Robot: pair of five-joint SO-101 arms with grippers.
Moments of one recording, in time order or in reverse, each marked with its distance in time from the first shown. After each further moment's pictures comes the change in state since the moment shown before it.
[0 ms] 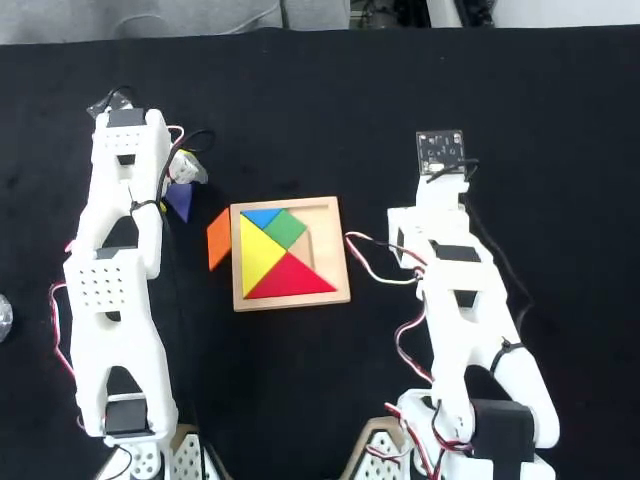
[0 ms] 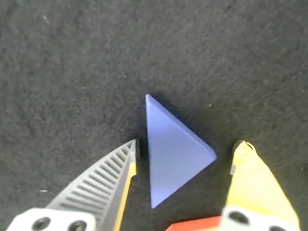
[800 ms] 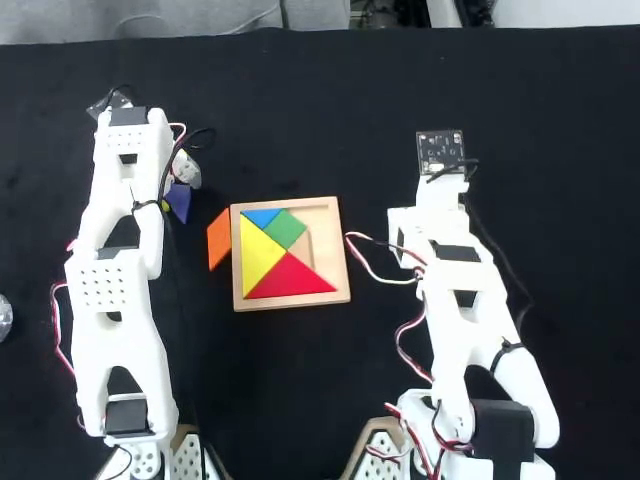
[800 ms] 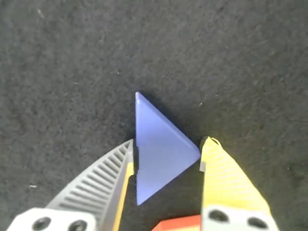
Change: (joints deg) left arm 0.4 0.0 -0.5 0.0 2.8; right arm 0.0 0.0 0.0 0.0 0.0
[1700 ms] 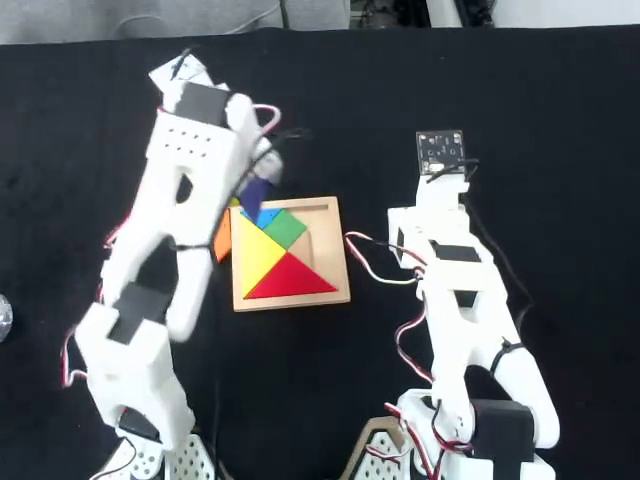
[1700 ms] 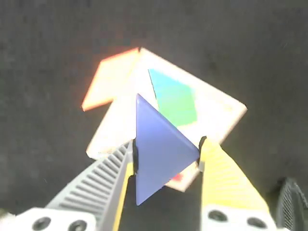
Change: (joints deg) left arm 23.6 -32.8 7.8 18.7 17.0; right arm 0.0 0.0 0.0 0.0 0.0
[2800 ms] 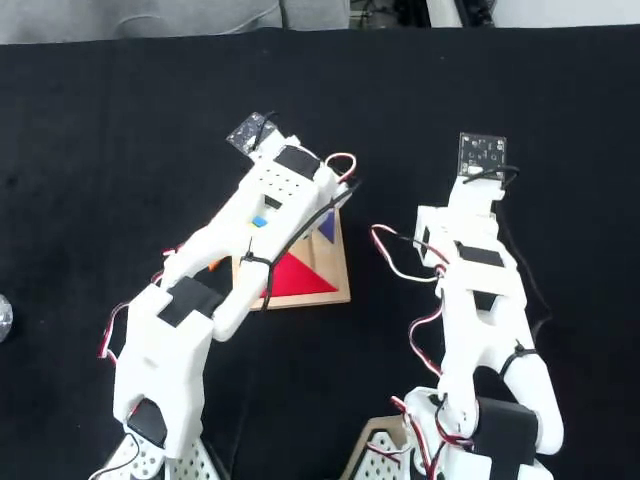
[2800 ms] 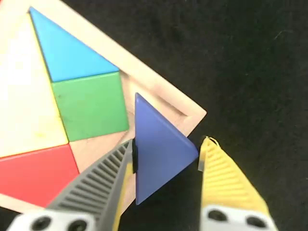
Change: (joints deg) left arm 11.0 12.0 16.6 -35.5 18.6; right arm 7.5 0.0 0.0 0.0 -3.6
